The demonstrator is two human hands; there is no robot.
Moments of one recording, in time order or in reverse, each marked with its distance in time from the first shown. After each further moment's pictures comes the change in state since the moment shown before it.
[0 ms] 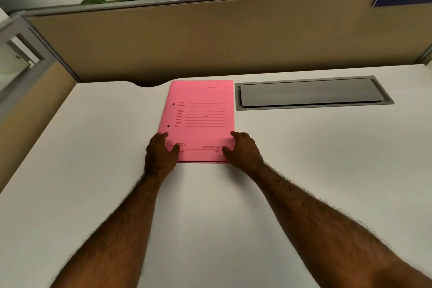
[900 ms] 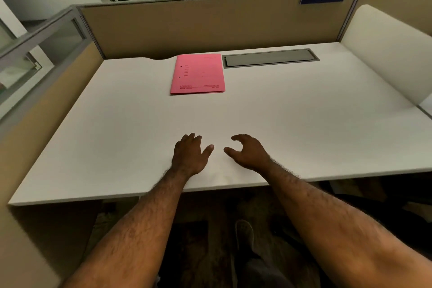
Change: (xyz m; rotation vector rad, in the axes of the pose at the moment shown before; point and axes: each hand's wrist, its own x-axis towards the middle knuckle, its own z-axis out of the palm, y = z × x) left_hand -0.352 -0.065 -0.066 0.299 -0.237 0.382; right_hand -0.381 0.032 0.061 0.081 0.127 -0.074
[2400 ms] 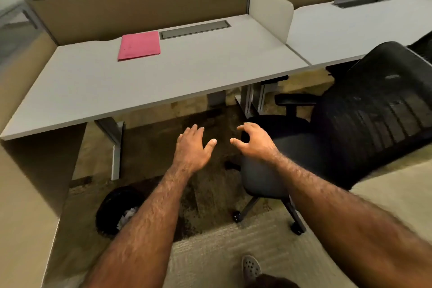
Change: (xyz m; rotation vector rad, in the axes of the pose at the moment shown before) left_hand -0.424 0.215 0.054 -0.044 -0.050 0.179; right_hand -0.463 0.142 -0.099 -0.064 0.197 0.073
